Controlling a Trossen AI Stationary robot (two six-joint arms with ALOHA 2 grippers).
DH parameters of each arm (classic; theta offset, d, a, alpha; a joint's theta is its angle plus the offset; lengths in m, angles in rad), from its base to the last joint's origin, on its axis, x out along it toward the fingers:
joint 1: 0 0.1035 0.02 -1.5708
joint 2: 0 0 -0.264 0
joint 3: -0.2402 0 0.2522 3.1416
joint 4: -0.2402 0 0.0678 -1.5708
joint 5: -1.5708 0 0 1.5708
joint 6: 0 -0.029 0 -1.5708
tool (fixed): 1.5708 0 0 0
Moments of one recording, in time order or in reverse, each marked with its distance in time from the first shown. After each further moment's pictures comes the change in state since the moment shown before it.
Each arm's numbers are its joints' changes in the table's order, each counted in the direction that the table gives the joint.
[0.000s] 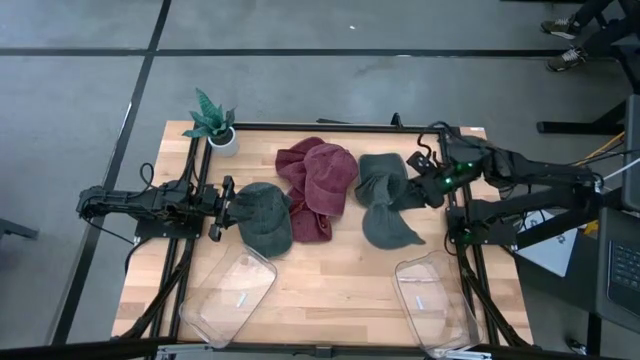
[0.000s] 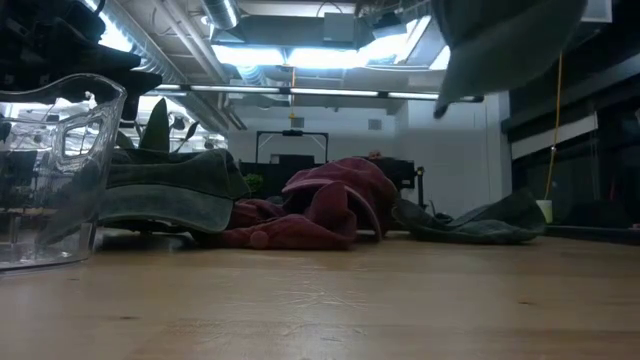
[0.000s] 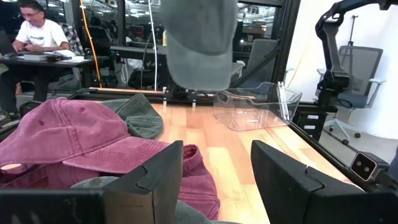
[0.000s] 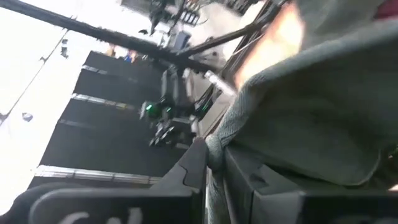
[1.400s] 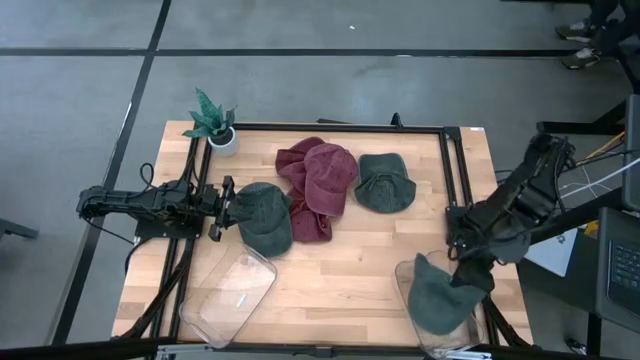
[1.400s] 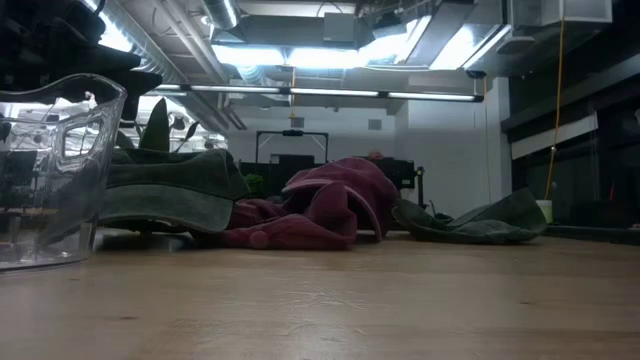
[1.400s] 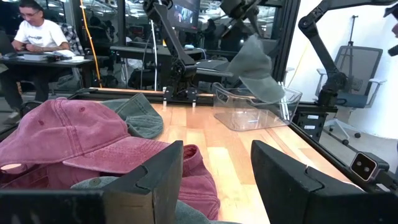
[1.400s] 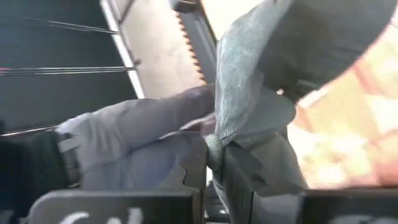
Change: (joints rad) left arm 0.000 0.000 0.000 0.000 0.000 0.000; right arm 0.938 -0.013 -0.017 -0.509 -0.451 -0.376
